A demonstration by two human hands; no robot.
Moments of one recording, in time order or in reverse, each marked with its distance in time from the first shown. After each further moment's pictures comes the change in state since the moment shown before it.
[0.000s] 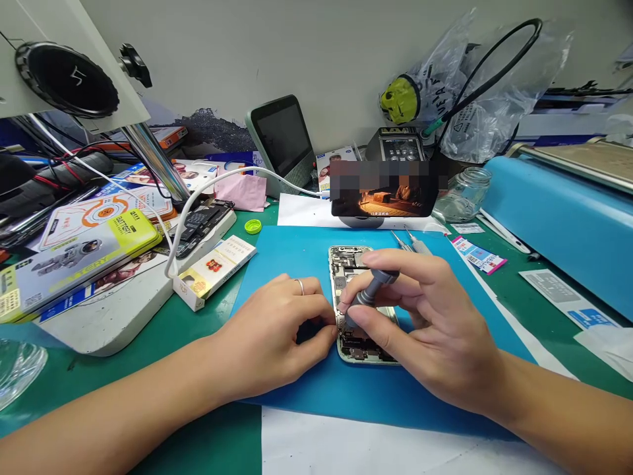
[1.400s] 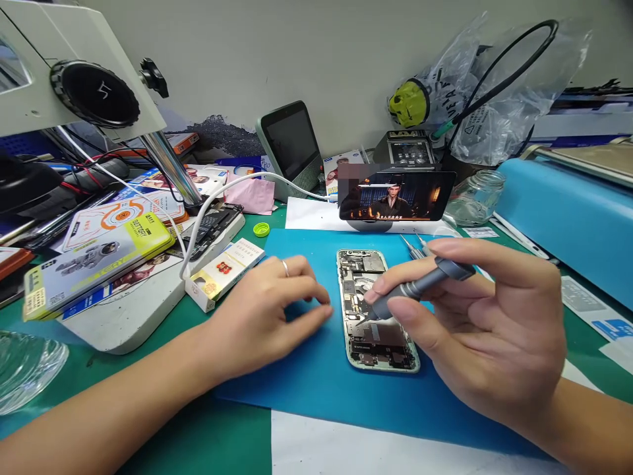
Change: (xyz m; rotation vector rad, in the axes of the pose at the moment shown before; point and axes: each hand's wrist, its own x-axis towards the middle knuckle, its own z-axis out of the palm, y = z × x) left_hand -0.002 -0.010 -0.021 0.108 0.160 0.042; right_hand 0.005 -0.008 0.000 -0.025 0.275 -0.143
